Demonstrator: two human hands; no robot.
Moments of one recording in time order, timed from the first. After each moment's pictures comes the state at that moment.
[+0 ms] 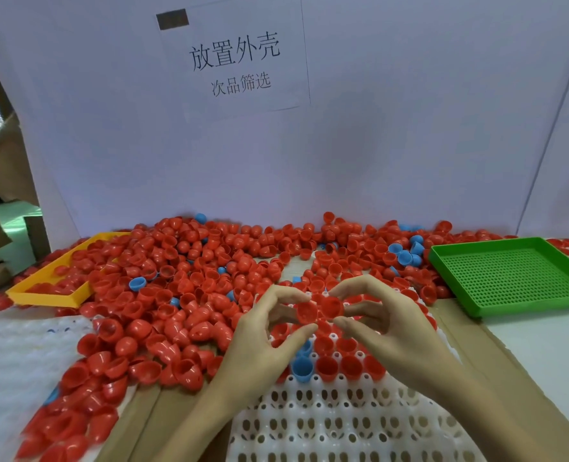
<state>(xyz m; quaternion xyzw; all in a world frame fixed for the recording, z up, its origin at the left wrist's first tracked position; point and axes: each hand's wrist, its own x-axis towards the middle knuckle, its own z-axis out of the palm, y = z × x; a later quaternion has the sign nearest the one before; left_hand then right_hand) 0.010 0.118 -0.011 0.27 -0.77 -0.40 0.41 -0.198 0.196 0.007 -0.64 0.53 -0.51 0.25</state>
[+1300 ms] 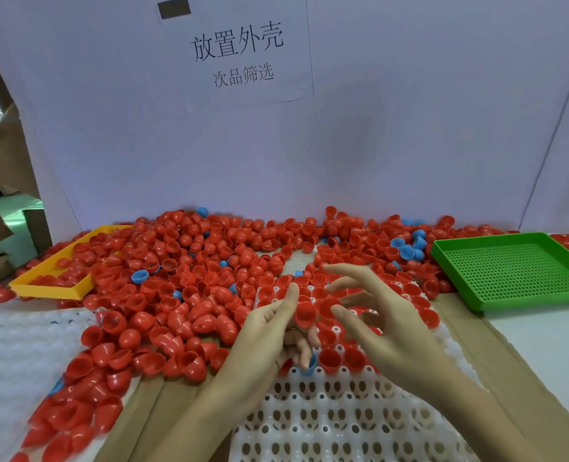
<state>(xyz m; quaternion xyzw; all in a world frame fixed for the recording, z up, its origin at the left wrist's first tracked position) 0.005 0.128 -0.007 0.29 -0.59 -0.67 0.36 -0.186 0.198 0.002 -0.66 0.53 -0.50 0.19</state>
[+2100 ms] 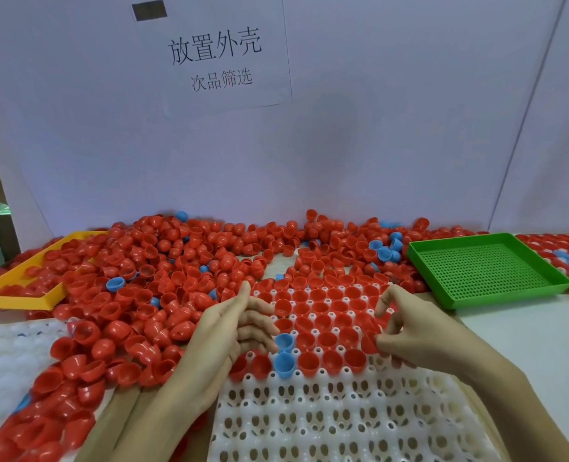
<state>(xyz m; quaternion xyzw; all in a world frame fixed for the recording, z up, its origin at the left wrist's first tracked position) 0.020 0.107 -0.004 0.34 -0.54 -0.66 0.40 -0.249 0.216 0.020 -0.54 0.75 -0.26 0.26</state>
